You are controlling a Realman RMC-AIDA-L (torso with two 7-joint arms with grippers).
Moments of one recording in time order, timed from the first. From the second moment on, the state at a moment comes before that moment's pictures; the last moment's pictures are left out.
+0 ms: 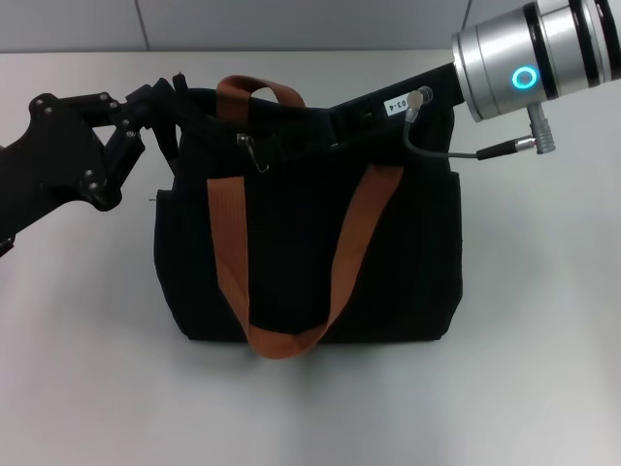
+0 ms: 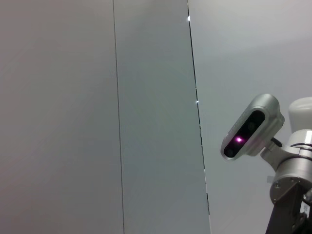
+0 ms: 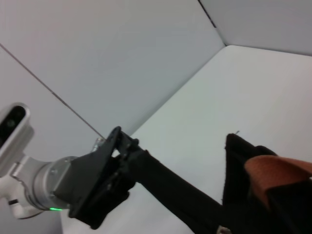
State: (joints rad) left arm -0.44 -2.06 0.46 0.47 1.68 1.79 -0.85; right arm 0.84 2.08 -1.16 -0.90 -1.94 -1.46 2.37
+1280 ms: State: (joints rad) left arm -0.45 -2.06 0.46 0.45 1.67 1.81 -0.85; right arm 0.84 2.08 -1.29 -0.90 -1.87 -1.34 2.38
